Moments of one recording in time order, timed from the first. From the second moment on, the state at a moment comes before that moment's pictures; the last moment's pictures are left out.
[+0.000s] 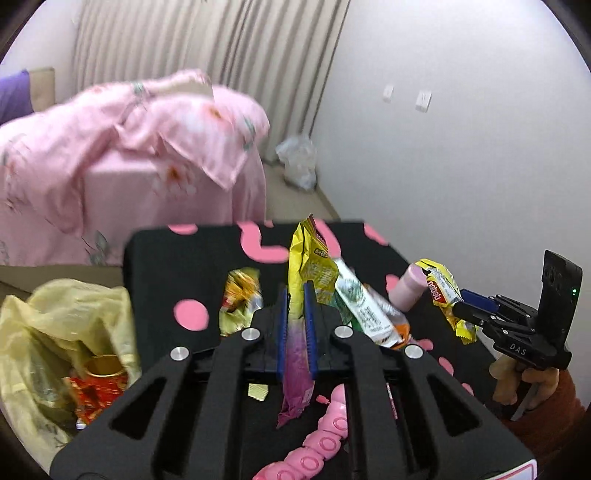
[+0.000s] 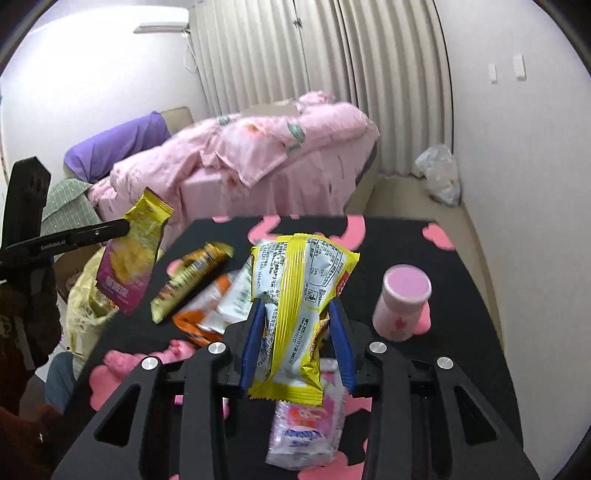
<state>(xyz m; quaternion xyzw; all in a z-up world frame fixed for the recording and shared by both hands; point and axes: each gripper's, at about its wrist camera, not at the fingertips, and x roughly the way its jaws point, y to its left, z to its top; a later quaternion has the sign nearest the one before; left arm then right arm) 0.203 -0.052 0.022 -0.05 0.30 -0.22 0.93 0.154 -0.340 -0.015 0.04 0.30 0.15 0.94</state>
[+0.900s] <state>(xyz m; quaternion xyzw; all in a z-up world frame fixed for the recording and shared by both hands) 0.107 0.149 0.042 -0.15 0.20 -0.01 0.97 0.154 -0.155 0.055 -0.05 0.25 0.30 0.92</state>
